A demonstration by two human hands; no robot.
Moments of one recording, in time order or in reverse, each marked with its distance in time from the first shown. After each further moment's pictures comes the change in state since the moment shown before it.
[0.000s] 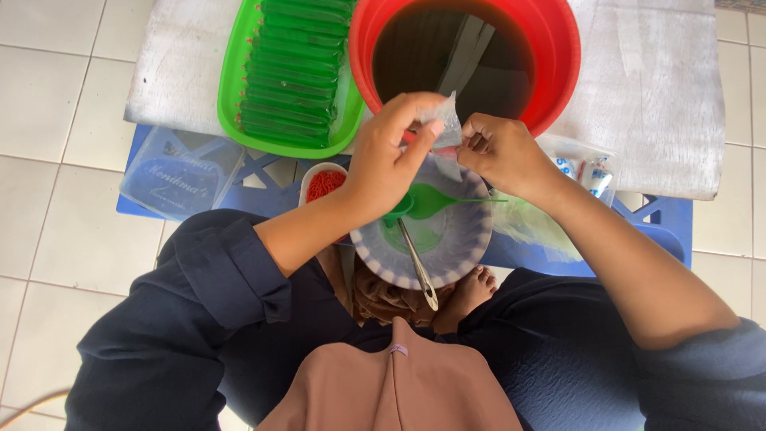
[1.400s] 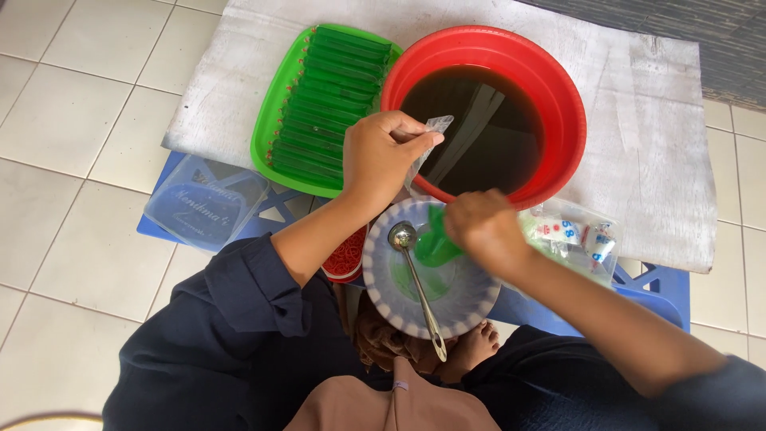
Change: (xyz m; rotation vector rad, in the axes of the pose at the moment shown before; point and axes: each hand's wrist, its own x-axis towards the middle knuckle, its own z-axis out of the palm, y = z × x) left_hand 0.046 -0.026 -0.040 0.178 0.189 -0.559; right_hand 0.005 0.009 0.054 -0.890 0.225 -0.834
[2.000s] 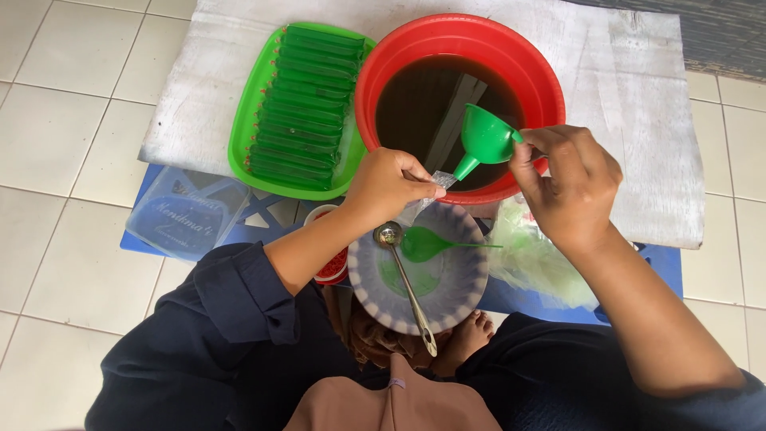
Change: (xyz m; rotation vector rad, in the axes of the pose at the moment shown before) left_hand -0.022 0.004 0.024 0.091 -0.499 -0.211; right_hand 0.018 0.054 -0.119 0.001 0.417 0.285
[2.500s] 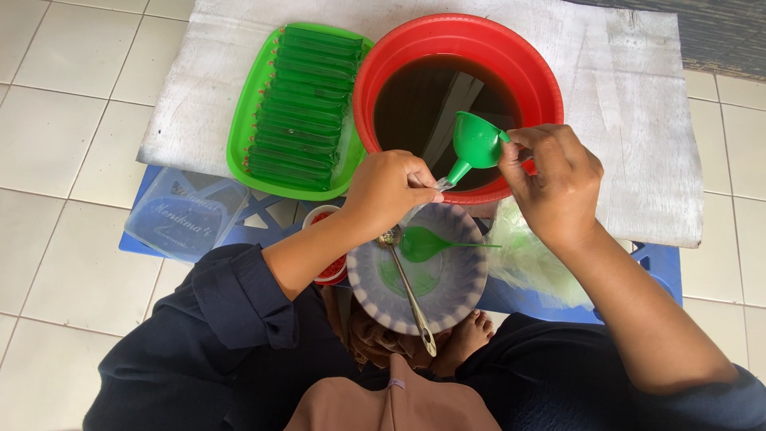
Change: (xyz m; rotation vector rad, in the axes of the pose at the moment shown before) left_hand 0.000 -0.004 0.002 0.162 0.043 0.293; right_hand 0.004 -0.005 0.009 0.094 0.012 0.066
